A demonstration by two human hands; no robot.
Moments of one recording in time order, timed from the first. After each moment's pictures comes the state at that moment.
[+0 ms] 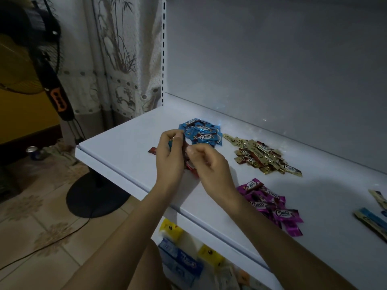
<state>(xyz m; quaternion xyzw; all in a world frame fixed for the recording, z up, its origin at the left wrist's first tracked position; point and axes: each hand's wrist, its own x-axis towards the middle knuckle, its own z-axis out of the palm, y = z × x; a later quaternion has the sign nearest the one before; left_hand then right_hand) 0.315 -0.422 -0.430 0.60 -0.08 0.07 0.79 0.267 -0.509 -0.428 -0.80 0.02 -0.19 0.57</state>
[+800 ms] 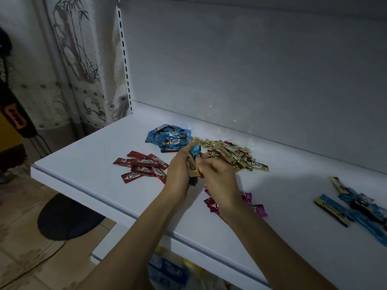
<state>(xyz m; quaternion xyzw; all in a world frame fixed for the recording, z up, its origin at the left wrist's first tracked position) 0.280 -0.490 -0.419 0.58 -0.10 -0.19 0.79 0.228 -0.567 -0.422 -0.73 0.17 -0.21 0.63</state>
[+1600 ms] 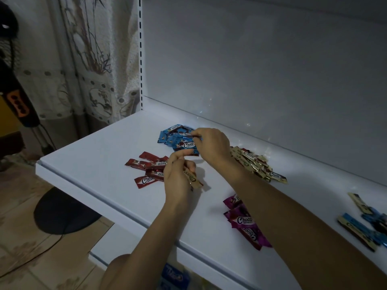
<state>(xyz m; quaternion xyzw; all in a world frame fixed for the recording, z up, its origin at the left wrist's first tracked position) 0.305 -0.468 -0.429 0.50 -0.03 -0.08 0.86 0.372 -0.592 -0.417 -0.97 0.11 -0.20 0.10</state>
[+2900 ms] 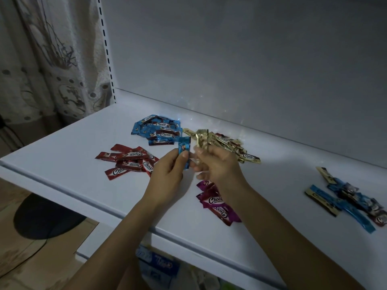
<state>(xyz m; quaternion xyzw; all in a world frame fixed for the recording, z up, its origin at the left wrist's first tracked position) 0.292 -0.476 -0.452 0.69 -0.29 -0.07 0.65 0.233 -0.590 -0.415 -0.69 0.19 -0.16 0.68</state>
